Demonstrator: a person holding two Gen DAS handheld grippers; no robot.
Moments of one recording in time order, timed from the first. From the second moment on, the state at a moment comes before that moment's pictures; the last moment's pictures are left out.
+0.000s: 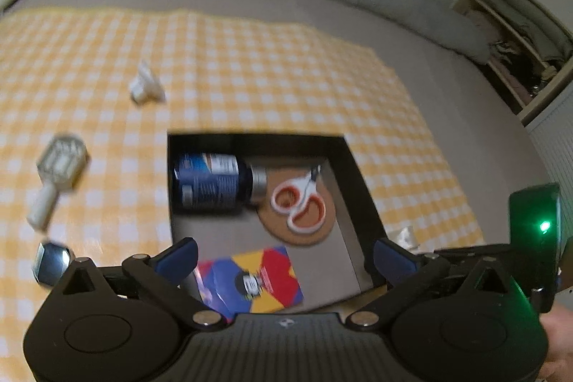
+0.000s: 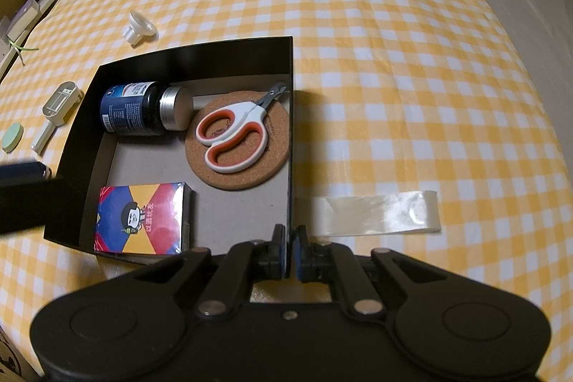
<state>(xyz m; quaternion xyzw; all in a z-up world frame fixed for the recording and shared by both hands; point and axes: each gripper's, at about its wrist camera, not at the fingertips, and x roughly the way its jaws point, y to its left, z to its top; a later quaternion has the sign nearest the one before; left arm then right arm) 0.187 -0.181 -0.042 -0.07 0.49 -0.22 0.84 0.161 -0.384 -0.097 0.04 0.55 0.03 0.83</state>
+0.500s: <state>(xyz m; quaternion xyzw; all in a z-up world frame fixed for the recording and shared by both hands) 0.226 -0.114 -0.005 -0.02 0.38 -0.18 0.91 0.162 -0.385 -0.098 0.04 0.55 0.02 0.83</state>
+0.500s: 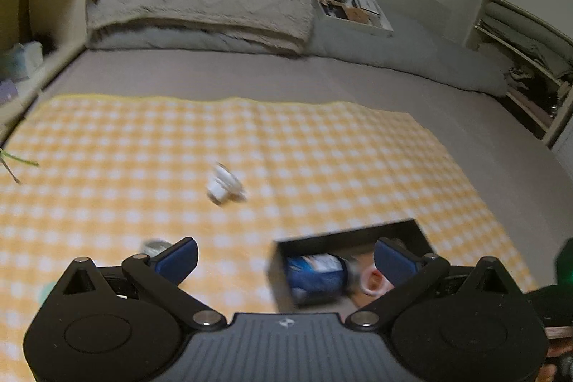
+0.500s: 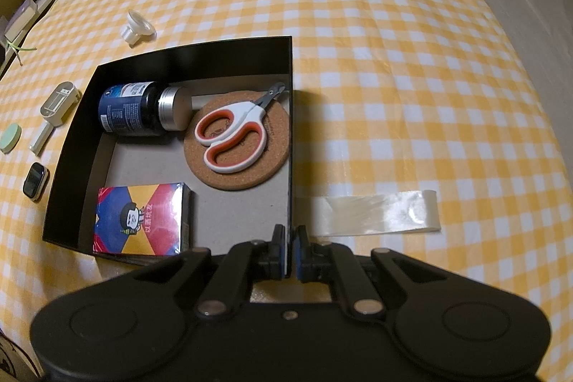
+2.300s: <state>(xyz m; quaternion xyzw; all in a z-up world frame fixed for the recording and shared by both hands) 0.301 -0.032 -0.102 0.02 0.50 -0.11 0.86 0.162 -0.384 -0.098 0.04 0.55 0.02 0.83</state>
